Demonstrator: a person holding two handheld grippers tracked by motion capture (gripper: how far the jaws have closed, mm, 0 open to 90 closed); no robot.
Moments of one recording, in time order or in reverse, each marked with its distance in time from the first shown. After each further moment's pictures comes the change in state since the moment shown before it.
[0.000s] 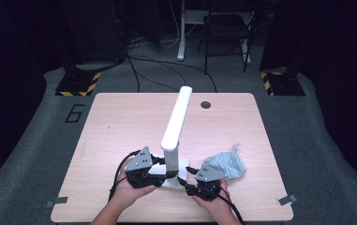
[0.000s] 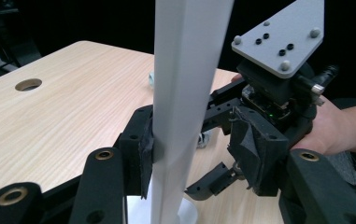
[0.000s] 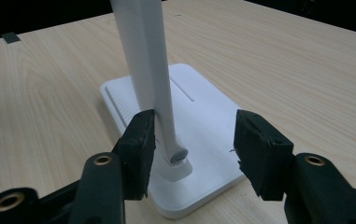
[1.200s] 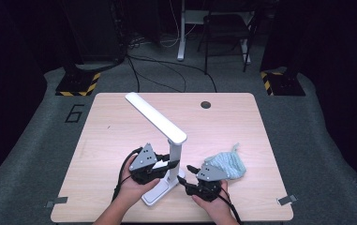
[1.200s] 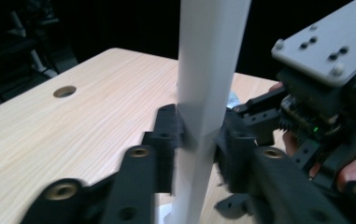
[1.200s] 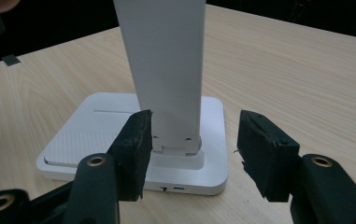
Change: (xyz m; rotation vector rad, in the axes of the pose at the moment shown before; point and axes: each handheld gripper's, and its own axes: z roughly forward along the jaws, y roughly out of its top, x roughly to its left) left arm 0.000 0.010 0.005 -0.018 0.113 0.023; right arm 0.005 0.003 -0.004 -0.030 -0.024 0.066
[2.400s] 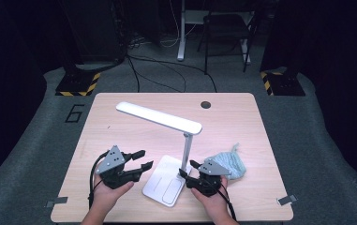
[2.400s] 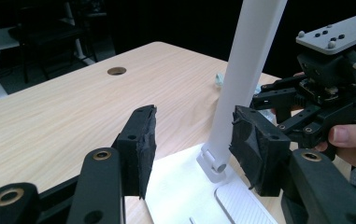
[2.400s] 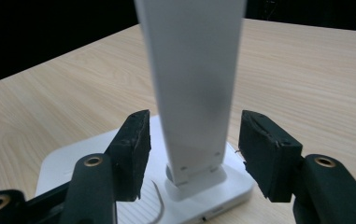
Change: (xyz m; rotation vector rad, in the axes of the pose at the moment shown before) left arm 0.020 -0.028 -0.062 -0.021 0.156 -0.103; right arm -0.010 0.000 0.010 -0.032 -0.077 0.124
